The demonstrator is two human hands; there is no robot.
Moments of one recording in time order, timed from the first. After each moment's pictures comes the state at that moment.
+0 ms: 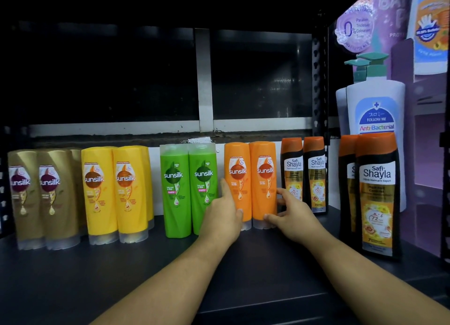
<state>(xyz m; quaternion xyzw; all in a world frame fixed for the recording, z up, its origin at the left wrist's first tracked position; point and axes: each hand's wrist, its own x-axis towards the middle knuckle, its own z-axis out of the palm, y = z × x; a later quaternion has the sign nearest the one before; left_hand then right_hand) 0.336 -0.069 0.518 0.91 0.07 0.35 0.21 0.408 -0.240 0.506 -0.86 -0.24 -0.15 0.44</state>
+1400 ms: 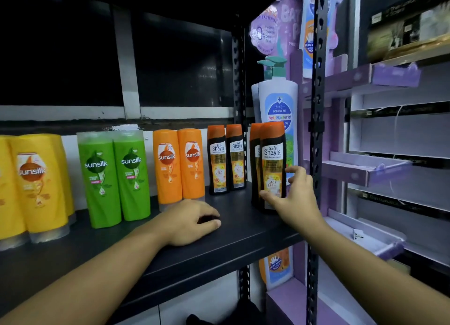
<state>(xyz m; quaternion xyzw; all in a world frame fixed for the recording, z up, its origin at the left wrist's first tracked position) 0.312 -0.100 0.510 0.95 -0.29 0.10 0.08 0.294 -0.378 0.502 -0.84 -0.02 -0.35 0.42</state>
